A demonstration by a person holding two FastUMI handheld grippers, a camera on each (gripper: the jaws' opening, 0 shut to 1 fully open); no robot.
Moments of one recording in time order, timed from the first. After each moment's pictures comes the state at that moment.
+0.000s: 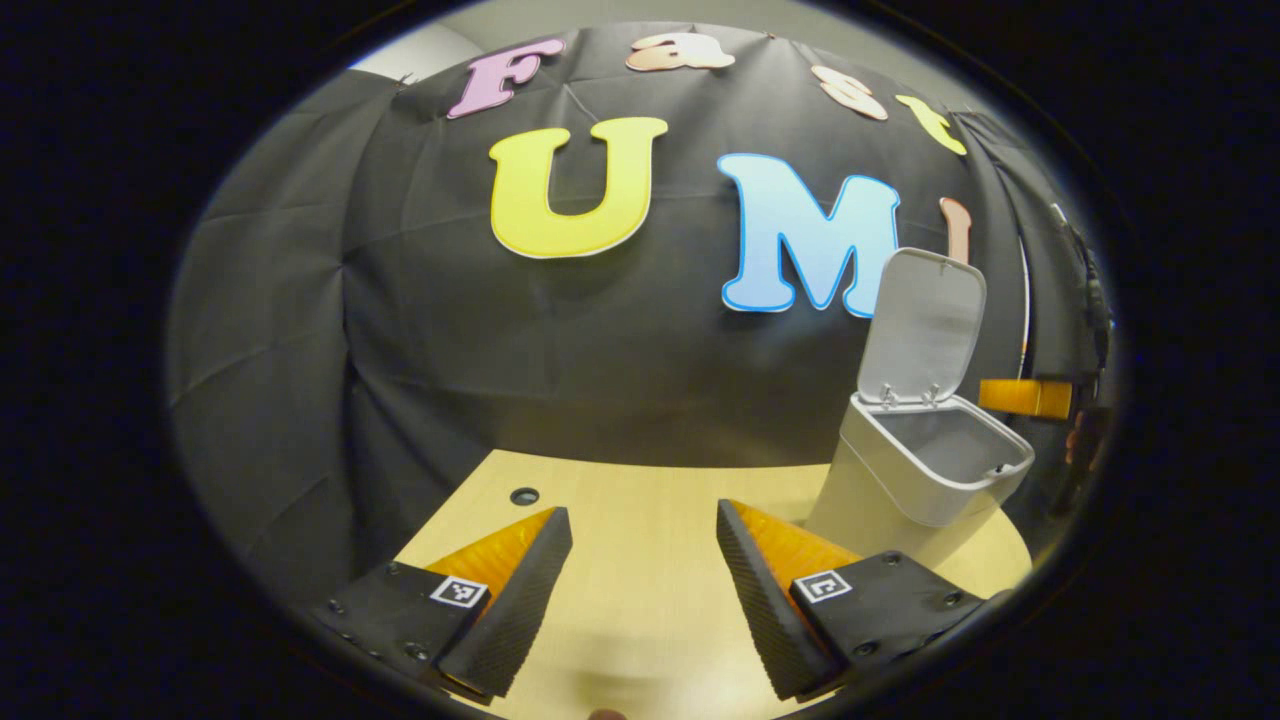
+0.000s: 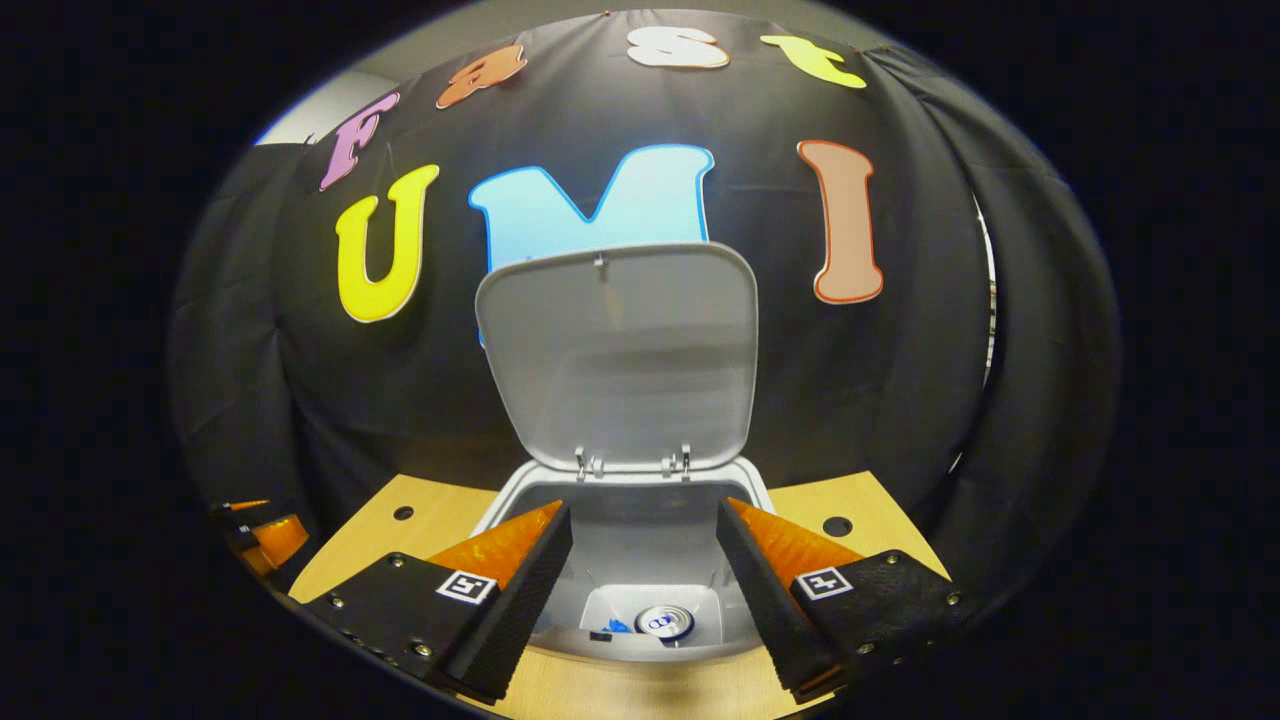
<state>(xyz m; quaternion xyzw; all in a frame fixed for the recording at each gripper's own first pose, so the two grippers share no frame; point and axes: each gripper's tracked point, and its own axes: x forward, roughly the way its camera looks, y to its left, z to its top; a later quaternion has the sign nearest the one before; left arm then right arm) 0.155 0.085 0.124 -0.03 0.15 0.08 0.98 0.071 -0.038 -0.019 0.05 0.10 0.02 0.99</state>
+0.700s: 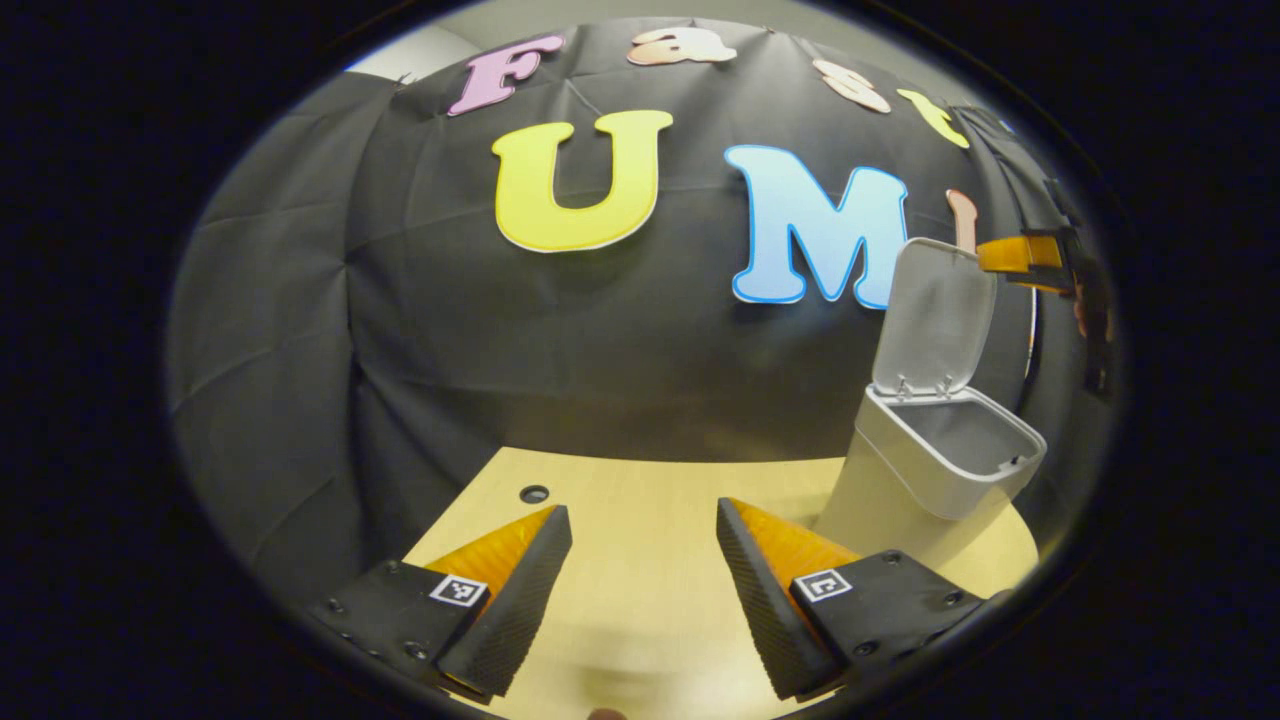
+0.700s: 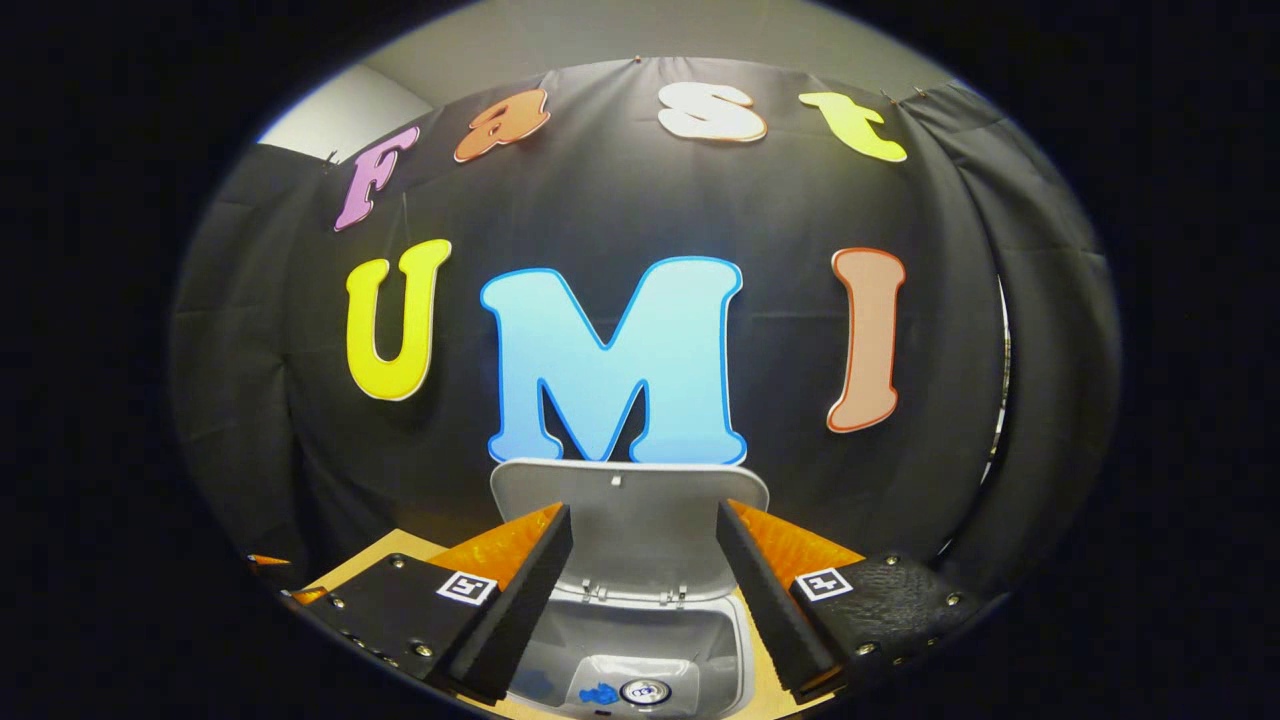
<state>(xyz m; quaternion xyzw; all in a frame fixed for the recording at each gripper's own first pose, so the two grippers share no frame) 0.157 0.097 0.116 -0.02 0.16 0.09 0.98 0.108 -0.046 0.101 0.01 0.00 0.03 1.00</state>
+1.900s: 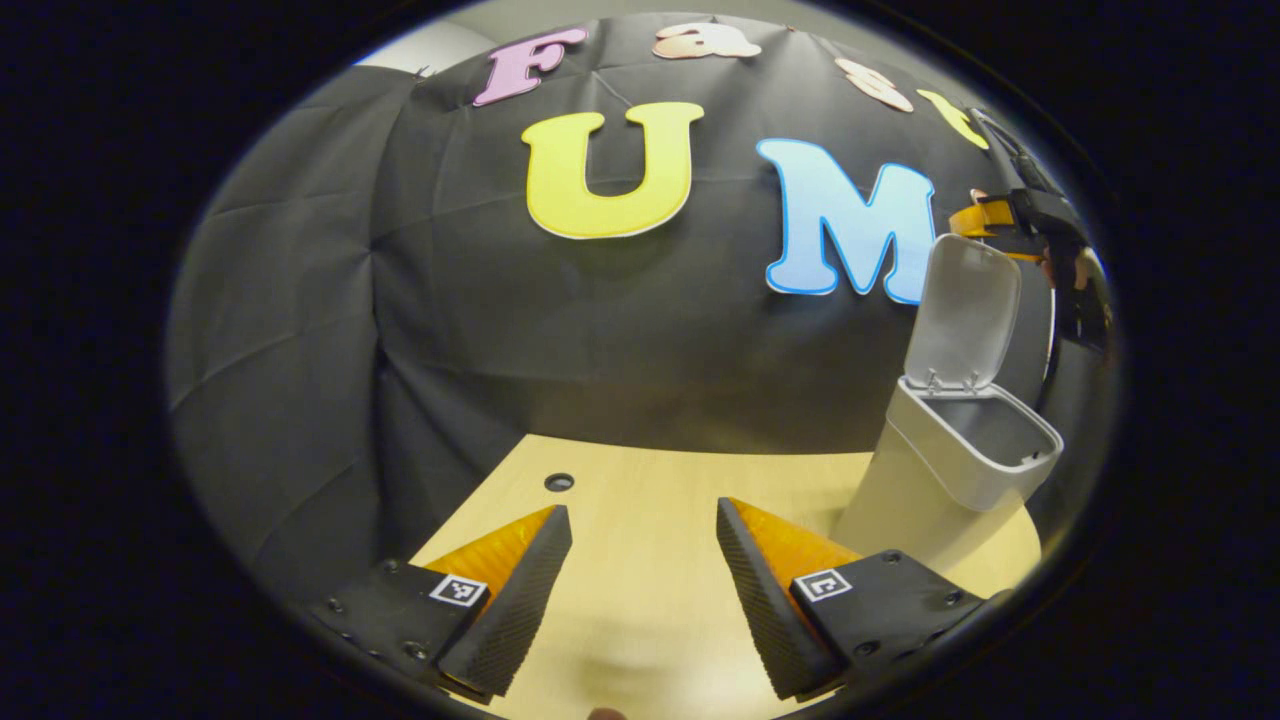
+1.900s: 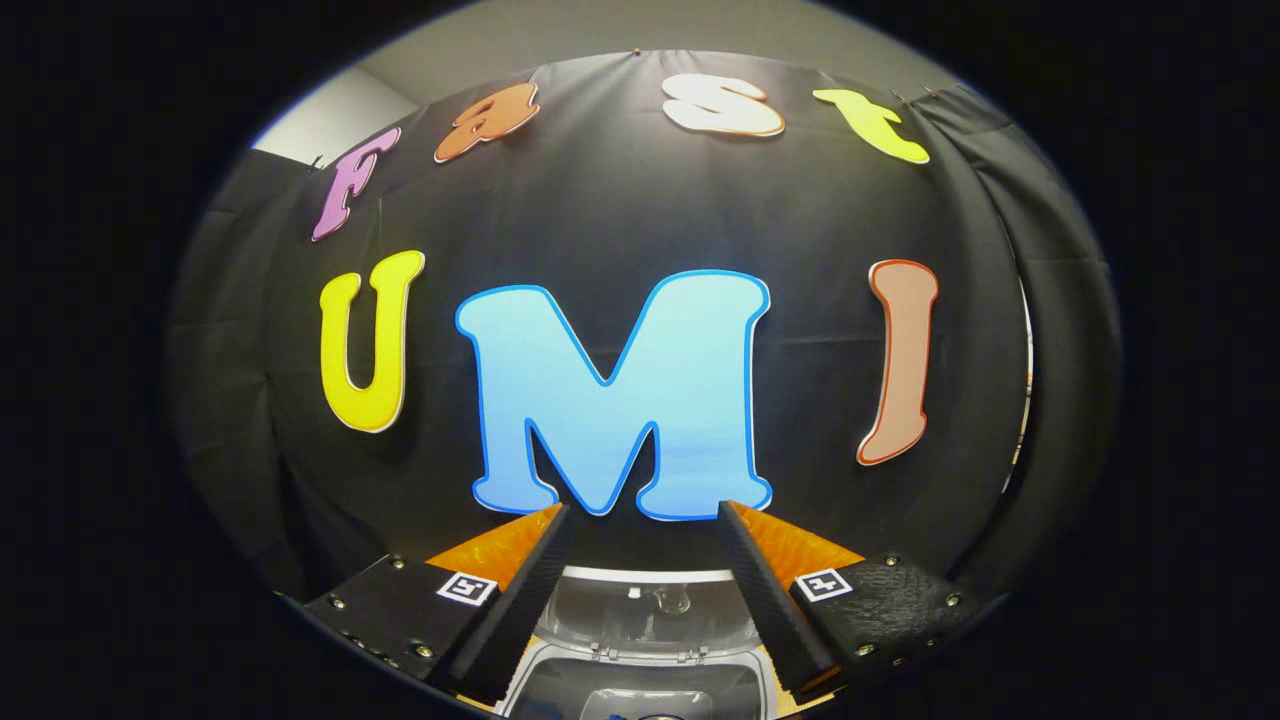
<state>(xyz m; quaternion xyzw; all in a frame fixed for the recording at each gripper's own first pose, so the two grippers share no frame) 0.146 0.123 0.106 -0.03 0.17 0.12 0.98 0.173 -0.027 0.121 0.02 0.00 0.02 1.00</state>
